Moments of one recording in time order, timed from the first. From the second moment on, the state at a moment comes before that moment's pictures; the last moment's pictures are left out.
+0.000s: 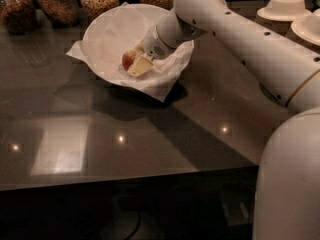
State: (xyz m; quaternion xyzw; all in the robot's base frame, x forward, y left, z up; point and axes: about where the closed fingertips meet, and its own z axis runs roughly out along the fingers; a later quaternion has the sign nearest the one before) arm 0.706 0.054 0.854 -0.62 0.69 0.15 0.35
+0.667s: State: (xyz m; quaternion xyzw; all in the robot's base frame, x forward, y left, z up) arm 0.705 0.058 0.901 -0.62 0.66 0.14 0.39
